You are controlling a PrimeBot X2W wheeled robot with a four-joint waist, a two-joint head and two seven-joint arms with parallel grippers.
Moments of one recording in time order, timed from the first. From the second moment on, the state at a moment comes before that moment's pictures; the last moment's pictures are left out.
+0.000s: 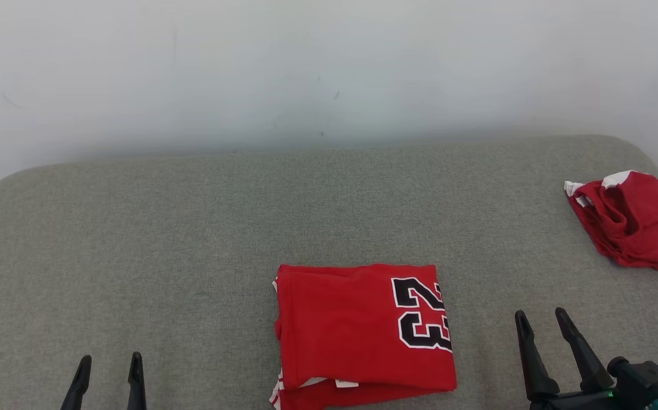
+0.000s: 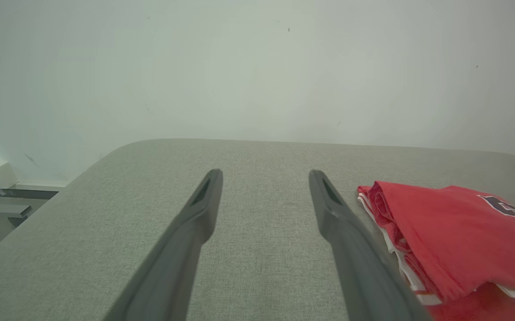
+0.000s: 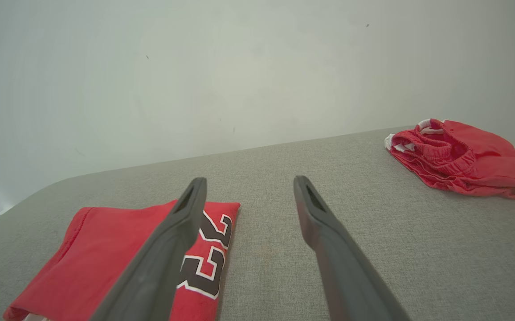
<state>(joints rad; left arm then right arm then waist) 0.16 0.06 0.13 0.00 -0.11 -0.12 -0.26 0.02 -0.21 0.14 0.19 0.40 0.13 -0.26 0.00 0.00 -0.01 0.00</state>
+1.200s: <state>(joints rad) 0.05 0.05 0.04 0.02 -0.12 -0.07 -0.26 -0.35 -0.20 0.43 0.70 0.58 0.13 -0.16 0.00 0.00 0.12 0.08</state>
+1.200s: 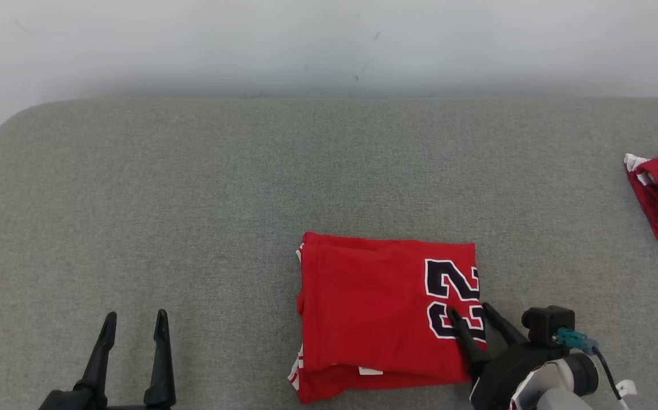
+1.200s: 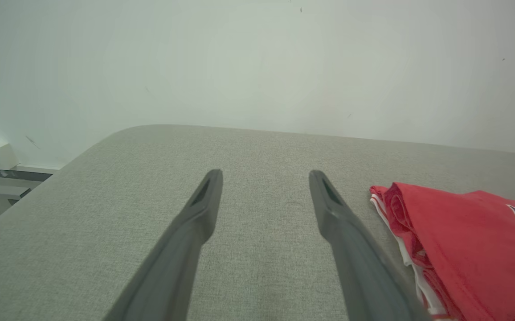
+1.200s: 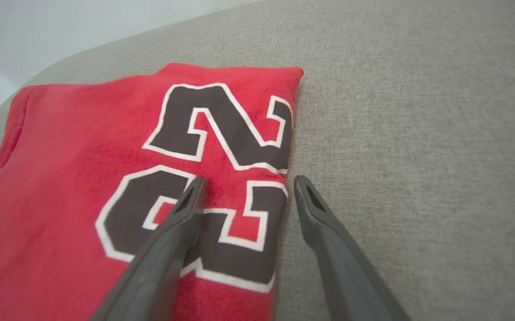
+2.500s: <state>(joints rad) -0.15 0.05 -0.04 -0.09 -0.11 -0.04 -0.26 -0.89 -0.67 0.64 0.70 0.72 0.13 -0.19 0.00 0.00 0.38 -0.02</state>
